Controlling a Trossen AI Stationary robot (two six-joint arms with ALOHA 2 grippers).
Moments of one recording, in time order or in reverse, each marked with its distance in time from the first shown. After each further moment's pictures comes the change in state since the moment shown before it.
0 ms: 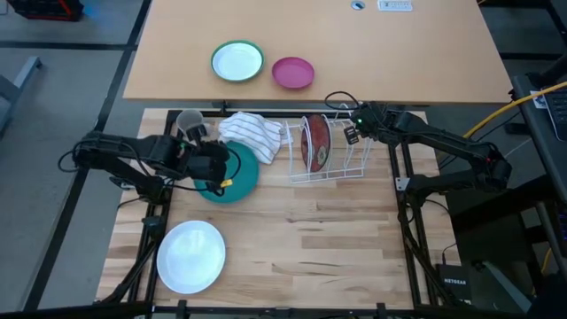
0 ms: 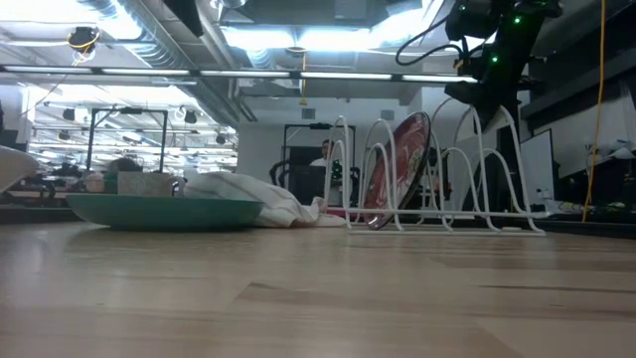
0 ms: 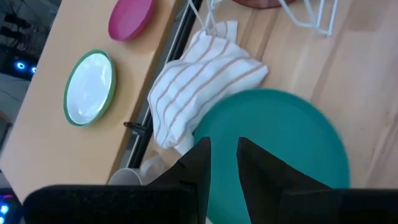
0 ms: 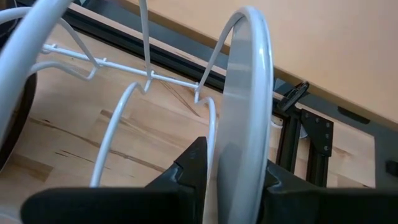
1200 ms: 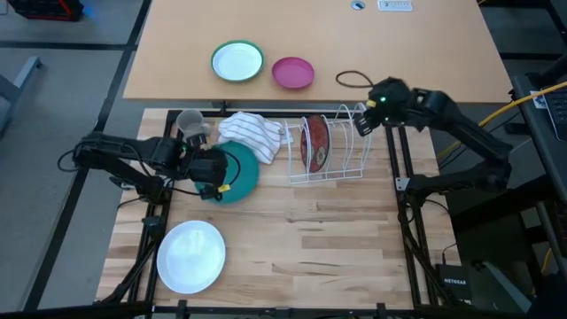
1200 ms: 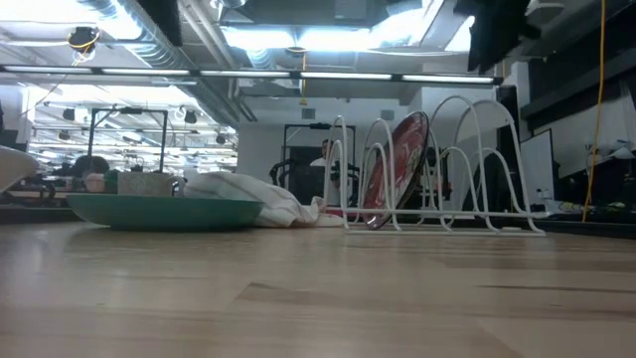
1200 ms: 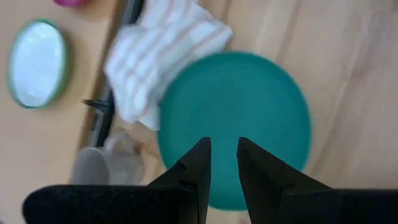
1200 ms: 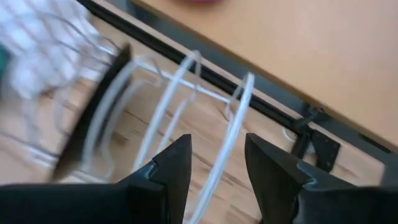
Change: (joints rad) left arm -0.002 0.000 -0.031 -0.059 0.189 -0.029; right arm 0.000 0.000 0.446 -0.336 -0.190 -0.126
